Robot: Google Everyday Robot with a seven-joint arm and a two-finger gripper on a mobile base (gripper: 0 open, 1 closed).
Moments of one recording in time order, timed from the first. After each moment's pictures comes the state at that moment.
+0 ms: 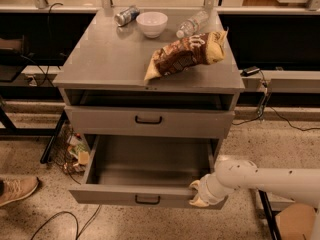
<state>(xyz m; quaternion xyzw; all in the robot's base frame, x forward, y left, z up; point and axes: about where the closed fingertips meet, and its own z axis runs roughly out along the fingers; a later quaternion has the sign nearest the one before) 0.479 -0.141 0.401 -0.66 0.73 0.11 0.17</state>
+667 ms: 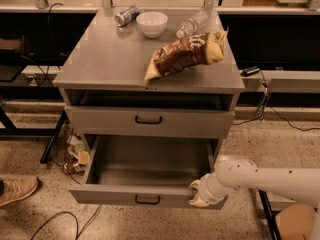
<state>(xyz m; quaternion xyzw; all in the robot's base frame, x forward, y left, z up) 0.478 -0.140 0.400 -0.66 0.73 0.12 0.17</state>
